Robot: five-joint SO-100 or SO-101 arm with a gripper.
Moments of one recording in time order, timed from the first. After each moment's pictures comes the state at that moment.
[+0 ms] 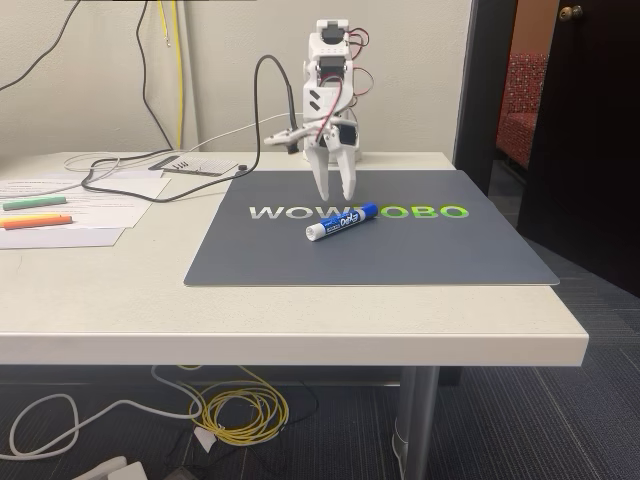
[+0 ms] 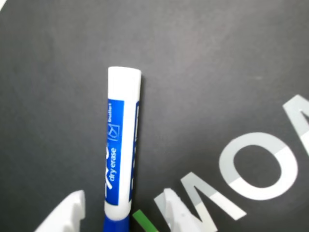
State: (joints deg) arm -10.8 66.8 76.1 56.0 -46.1
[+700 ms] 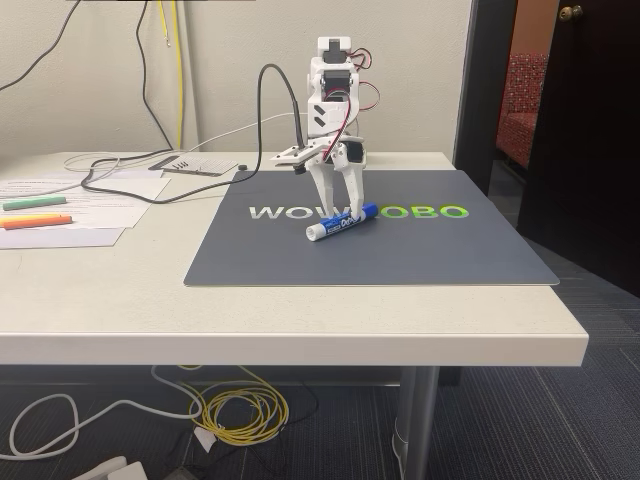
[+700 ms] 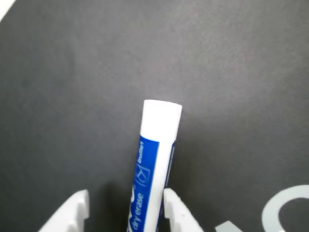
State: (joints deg) arm -11.5 46.5 47.2 65.7 -50.1
